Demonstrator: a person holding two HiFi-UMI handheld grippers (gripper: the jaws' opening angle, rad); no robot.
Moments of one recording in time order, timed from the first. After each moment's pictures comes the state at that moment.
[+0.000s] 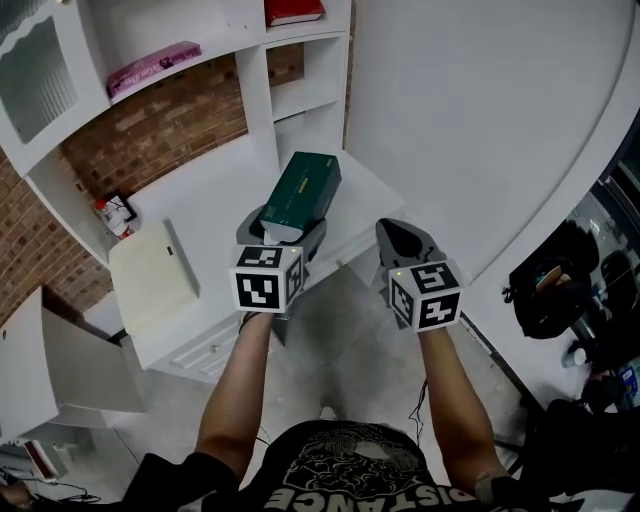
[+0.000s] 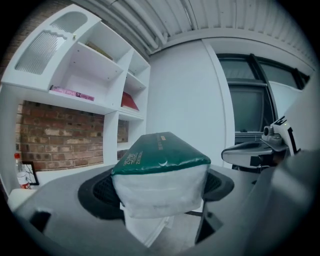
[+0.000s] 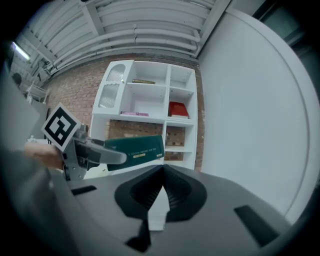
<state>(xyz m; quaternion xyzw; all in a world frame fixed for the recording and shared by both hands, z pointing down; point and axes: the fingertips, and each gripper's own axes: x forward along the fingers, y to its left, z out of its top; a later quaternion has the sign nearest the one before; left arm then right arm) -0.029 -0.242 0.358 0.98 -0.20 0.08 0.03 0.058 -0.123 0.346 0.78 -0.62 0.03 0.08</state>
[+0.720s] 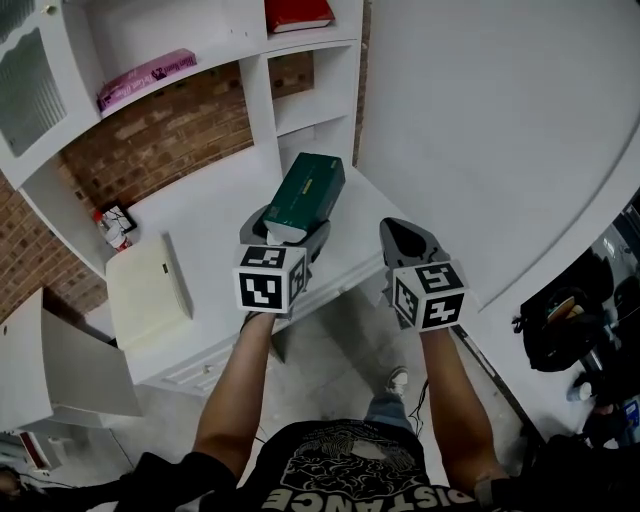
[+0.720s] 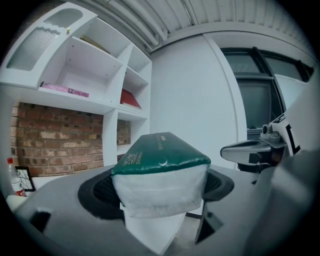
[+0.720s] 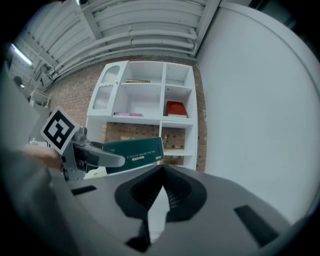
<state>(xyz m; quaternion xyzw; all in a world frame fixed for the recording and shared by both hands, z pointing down) 0.034 -0.296 0.362 0.97 -0.22 0.08 0.02 0.128 -0.182 0.349 0.77 -0.64 0.02 0.06</state>
